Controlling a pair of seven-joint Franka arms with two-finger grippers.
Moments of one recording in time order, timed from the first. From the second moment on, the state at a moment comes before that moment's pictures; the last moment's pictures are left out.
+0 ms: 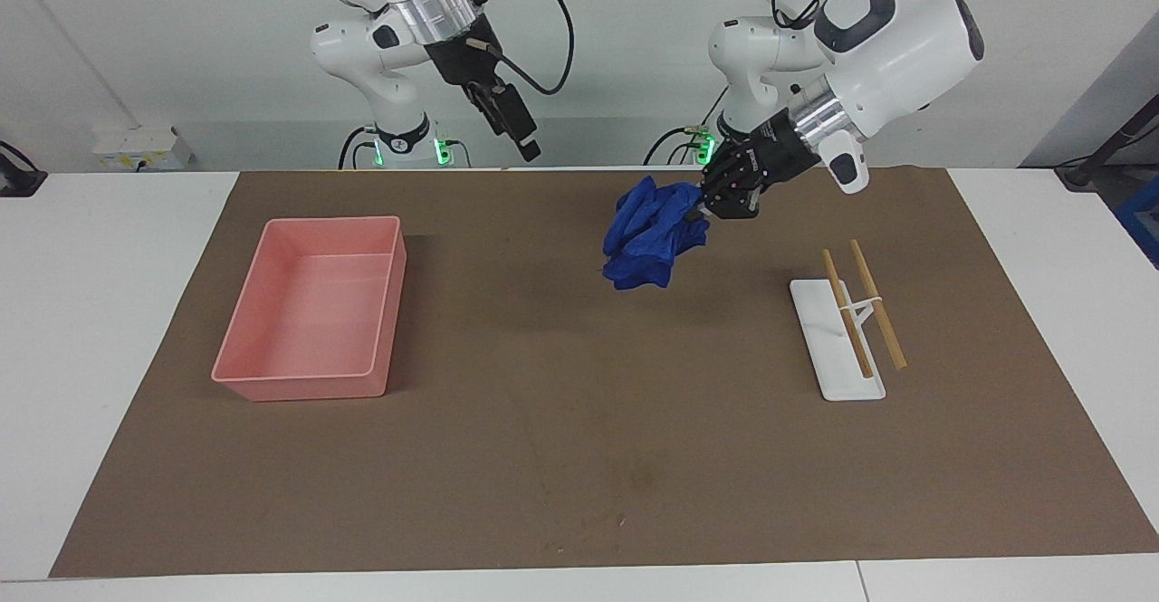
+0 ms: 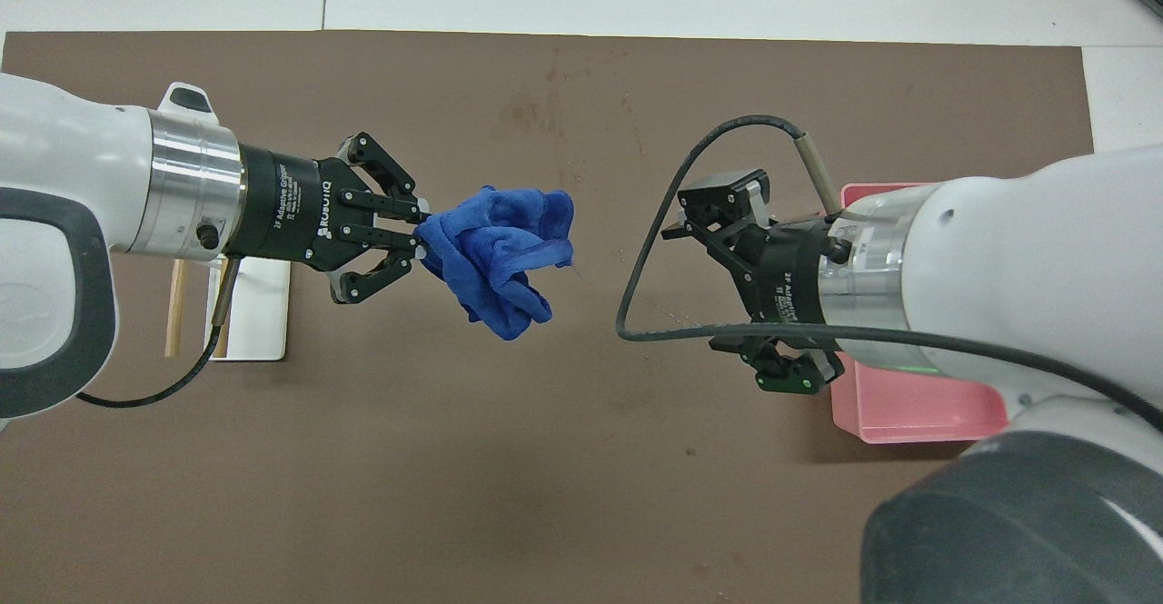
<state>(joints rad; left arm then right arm) -0.08 0.00 -0.21 -1.75 -0.81 1.89 -1.57 0.30 -0.07 0.13 -1.64 0.32 1.86 1.52</state>
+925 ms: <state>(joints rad) -0.13 -0.06 -0.26 -1.75 -0.93 1.92 -1.69 0.42 0.03 0.13 -1.65 0.32 2.10 1.80</state>
